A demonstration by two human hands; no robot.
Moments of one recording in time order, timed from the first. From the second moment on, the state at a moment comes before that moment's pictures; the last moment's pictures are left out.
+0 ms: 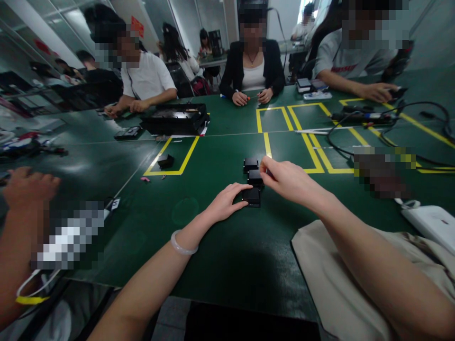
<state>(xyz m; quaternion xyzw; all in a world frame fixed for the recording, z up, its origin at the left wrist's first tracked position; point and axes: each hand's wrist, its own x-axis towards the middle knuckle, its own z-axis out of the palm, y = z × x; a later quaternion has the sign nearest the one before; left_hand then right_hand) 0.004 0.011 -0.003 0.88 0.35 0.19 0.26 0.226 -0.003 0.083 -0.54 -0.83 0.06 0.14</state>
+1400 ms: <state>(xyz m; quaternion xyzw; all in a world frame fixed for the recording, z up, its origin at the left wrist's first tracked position) 0.005 0.011 -0.003 0.88 0.36 0.19 0.26 0.226 -0.003 0.082 -0.56 -0.82 0.04 0.13</state>
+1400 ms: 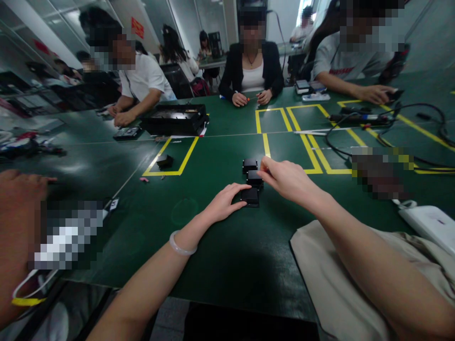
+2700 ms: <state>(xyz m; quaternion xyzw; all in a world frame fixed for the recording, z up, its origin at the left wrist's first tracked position) 0.005 0.011 -0.002 0.88 0.36 0.19 0.26 0.226 -0.002 0.082 -0.56 -0.82 0.05 0.13</state>
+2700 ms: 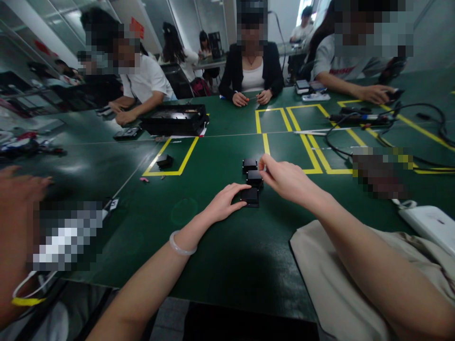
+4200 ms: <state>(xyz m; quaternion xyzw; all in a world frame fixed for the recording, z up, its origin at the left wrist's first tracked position) 0.005 0.011 -0.003 0.87 0.37 0.19 0.26 0.228 -0.002 0.081 -0.56 -0.81 0.05 0.14</state>
